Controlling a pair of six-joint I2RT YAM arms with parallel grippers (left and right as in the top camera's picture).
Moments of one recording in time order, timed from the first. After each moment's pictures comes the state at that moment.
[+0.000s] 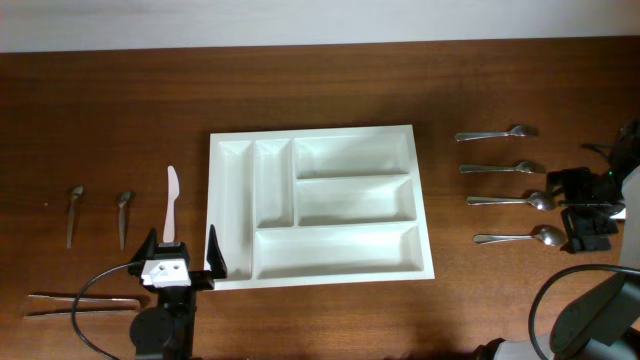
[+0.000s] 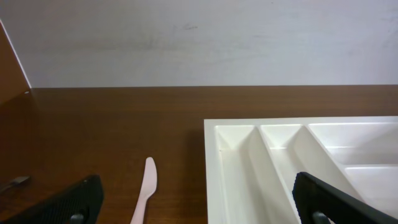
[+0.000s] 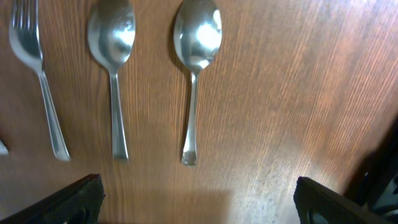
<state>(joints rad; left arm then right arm) 0.02 0.01 0.01 -0.08 -0.02 0.01 -0.55 1.65 1.39 -1.29 -0.04 0.97</state>
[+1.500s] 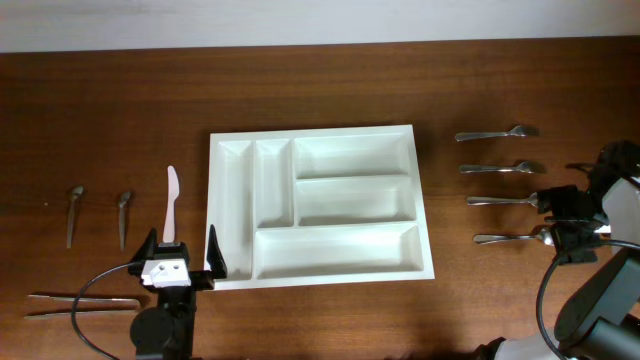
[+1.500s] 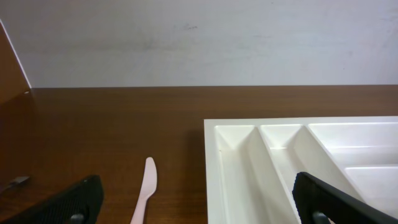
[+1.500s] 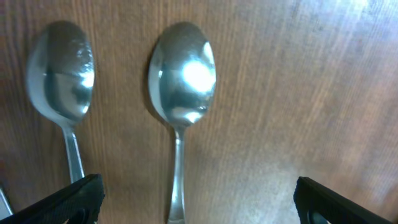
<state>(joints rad) 0.02 0.01 0.01 -0.08 -0.02 0.01 -0.58 1.70 1.17 -1.00 0.01 0.93</state>
